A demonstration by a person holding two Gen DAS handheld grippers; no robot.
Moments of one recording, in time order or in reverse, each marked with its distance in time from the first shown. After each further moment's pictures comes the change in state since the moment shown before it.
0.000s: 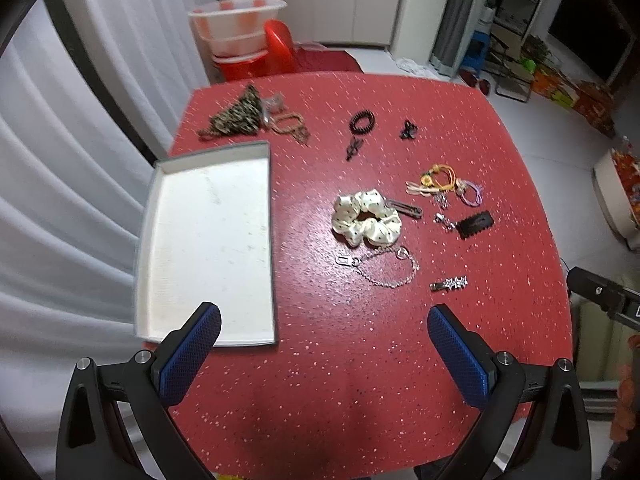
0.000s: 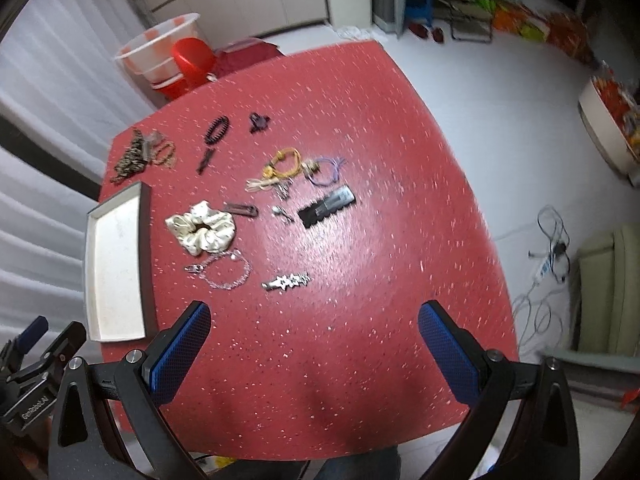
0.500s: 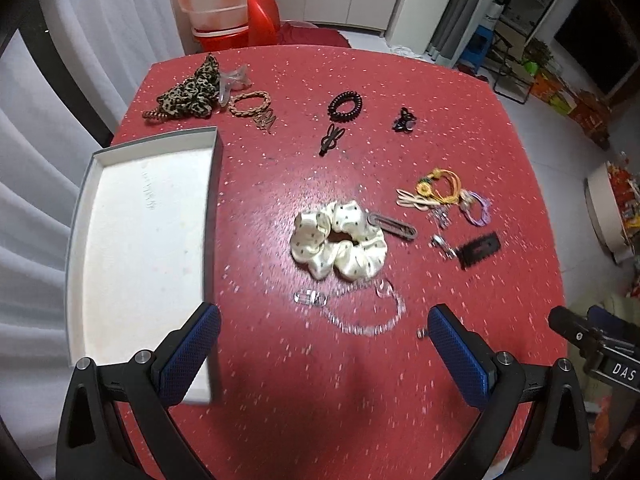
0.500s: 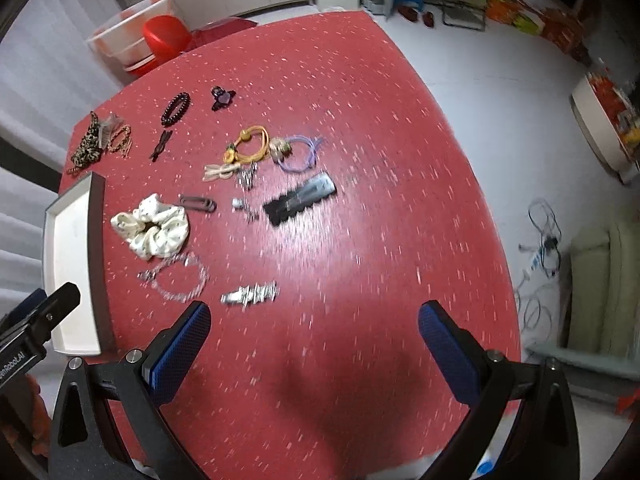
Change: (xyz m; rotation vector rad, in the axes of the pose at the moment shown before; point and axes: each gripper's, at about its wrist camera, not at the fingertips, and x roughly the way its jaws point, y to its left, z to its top) left arm 0.093 -0.025 0.043 -0.066 0.055 -0.054; right arm 0.072 -0.008 0.040 -0.066 0.051 -0.050
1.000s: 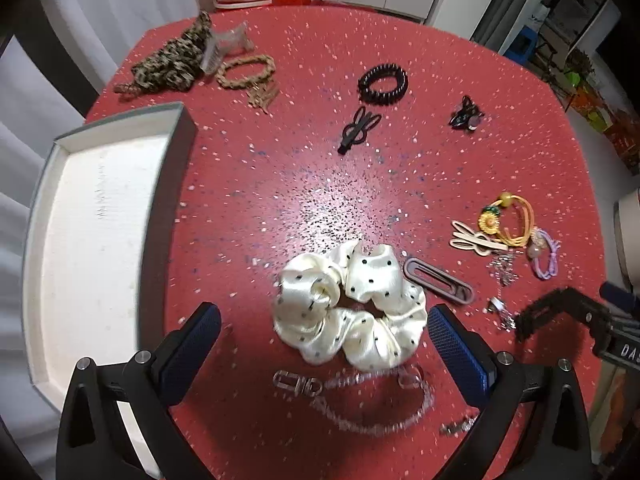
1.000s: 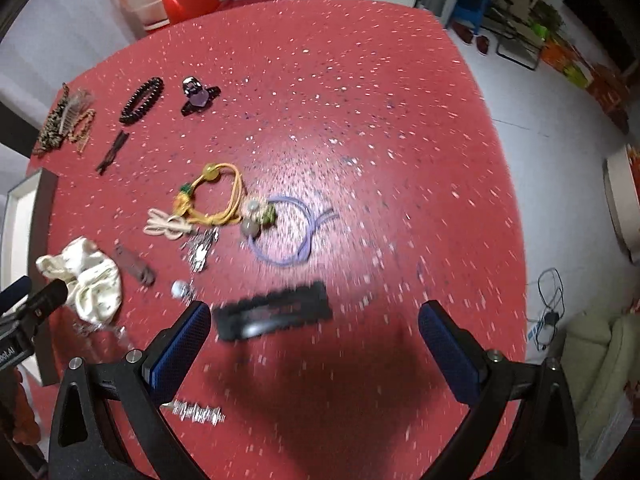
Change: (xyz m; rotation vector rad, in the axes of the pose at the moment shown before) left arm 0.106 -0.010 0.042 -0.090 0.059 0.075; right arm 0.110 0.004 0.094 -0.197 0.040 0.002
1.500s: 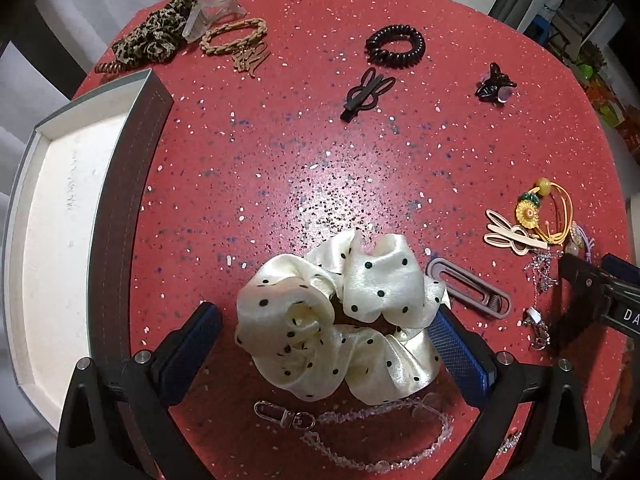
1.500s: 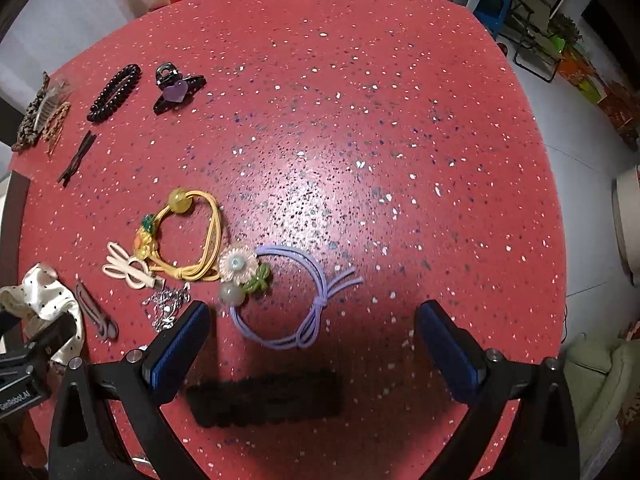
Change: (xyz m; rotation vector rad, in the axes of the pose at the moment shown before) left arm 0.041 -0.001 0.004 -0.013 0.035 0.034; right arm 0.046 0.003 0.036 -0.044 0.002 -0.021
